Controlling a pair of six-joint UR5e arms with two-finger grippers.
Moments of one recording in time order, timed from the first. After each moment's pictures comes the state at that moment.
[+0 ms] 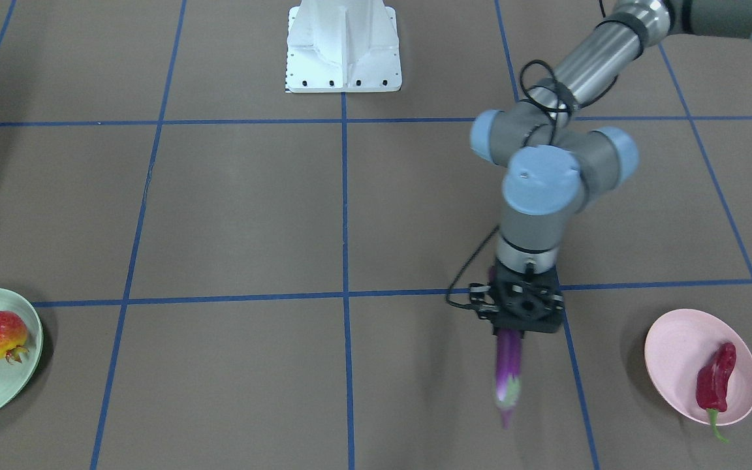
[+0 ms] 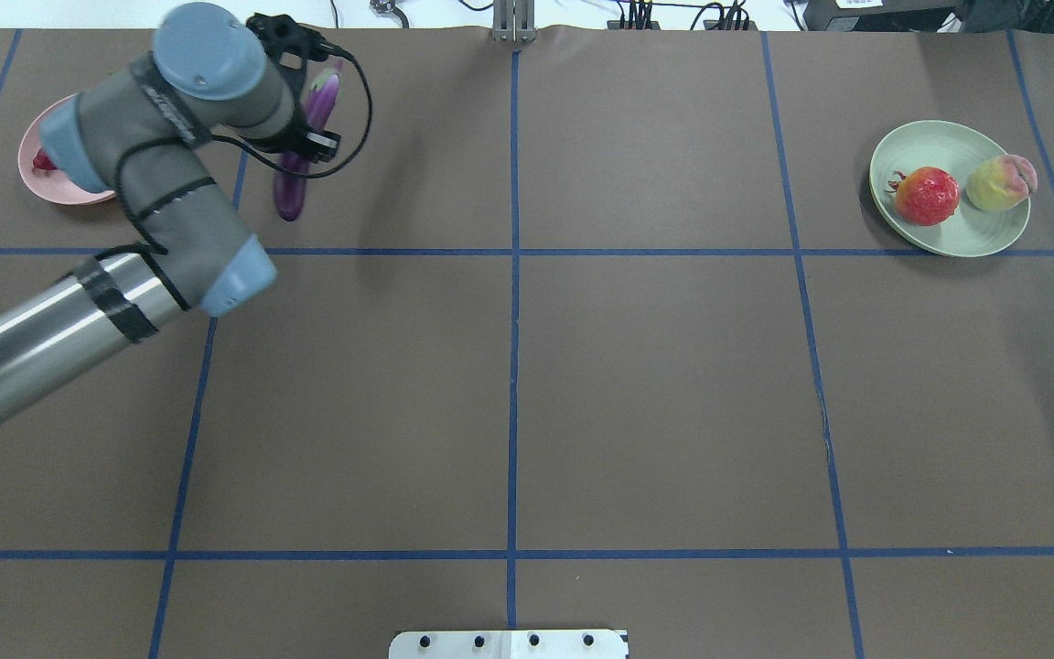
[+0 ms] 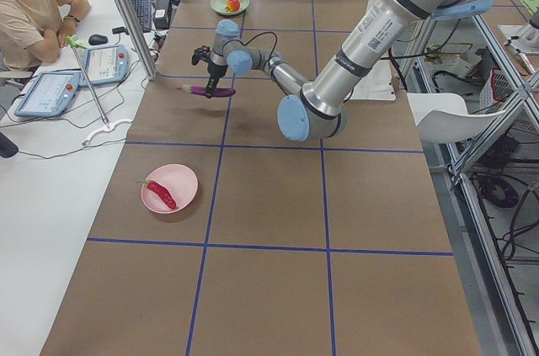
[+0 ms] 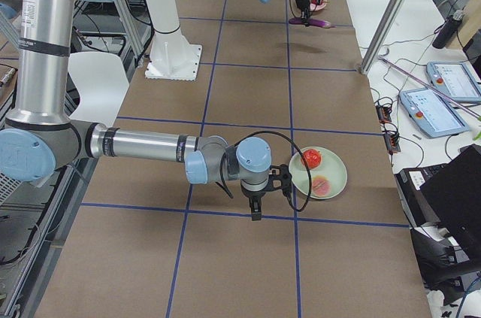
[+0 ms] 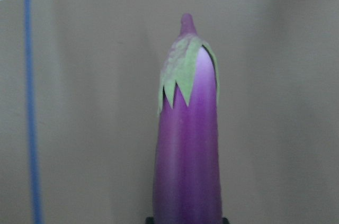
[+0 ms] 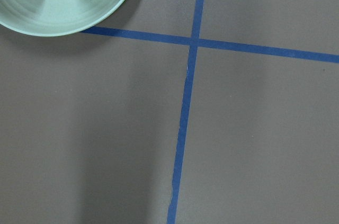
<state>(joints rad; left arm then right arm) -0.94 -2.20 -1.29 -1.97 -1.84 -0.56 1.50 -1.74 1.67 -1.36 2.36 0.03</state>
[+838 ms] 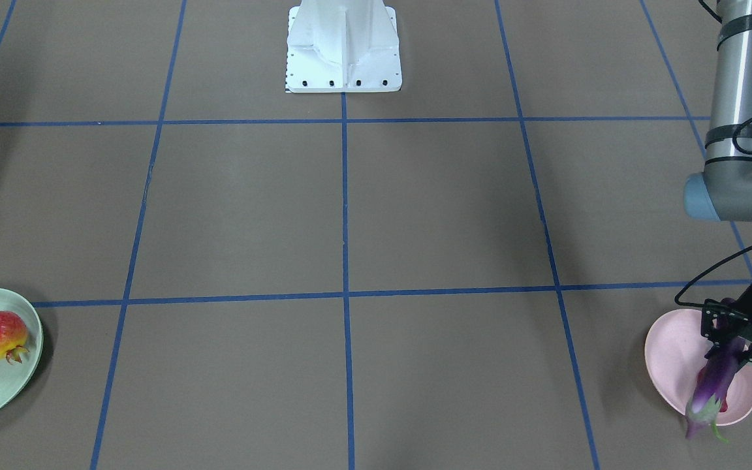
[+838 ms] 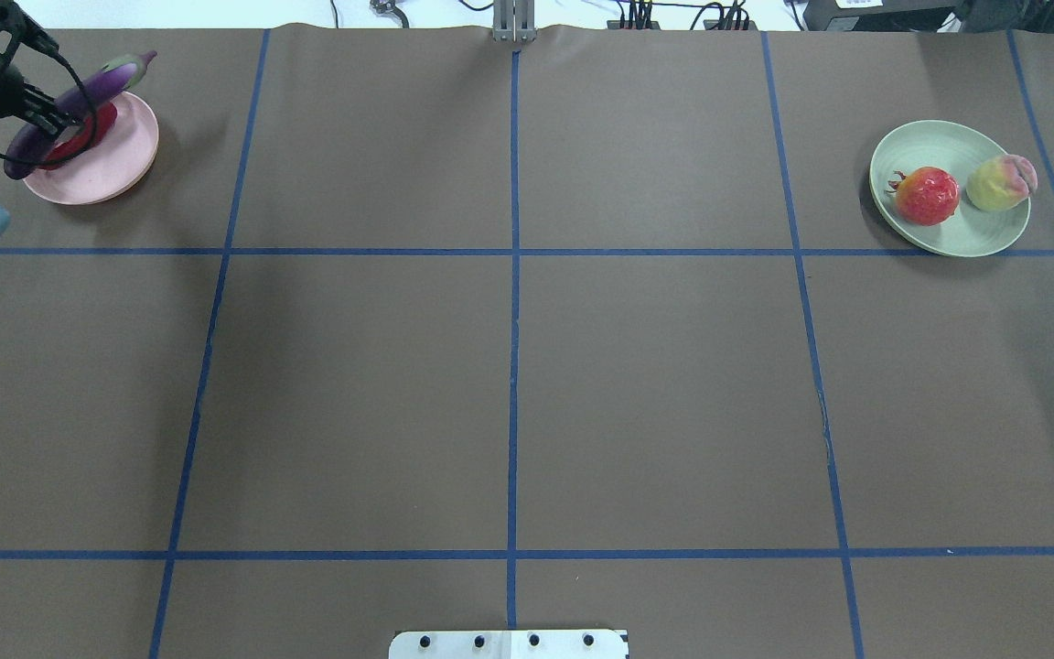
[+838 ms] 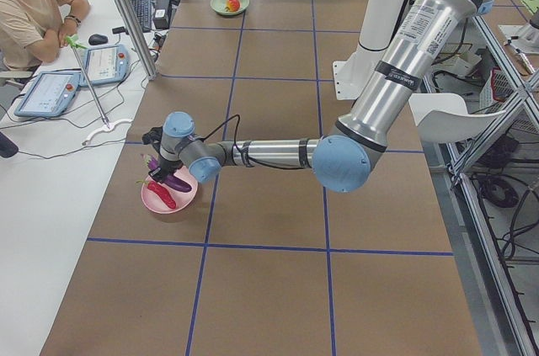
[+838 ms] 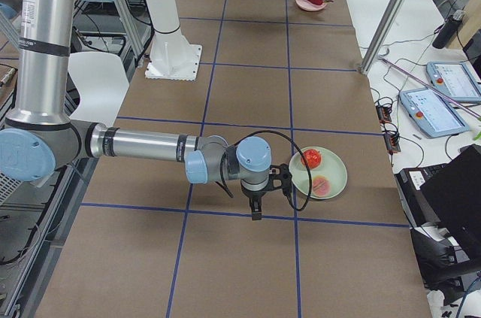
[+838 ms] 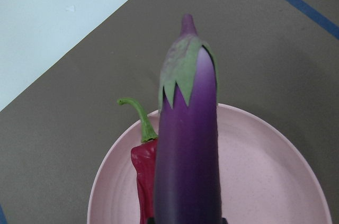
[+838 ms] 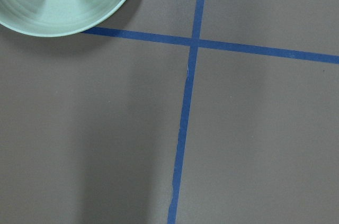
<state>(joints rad) -1.17 -2.06 -0.99 -2.46 -2.04 -0.02 1.50 -1.74 1.68 -1.36 2.36 0.03</state>
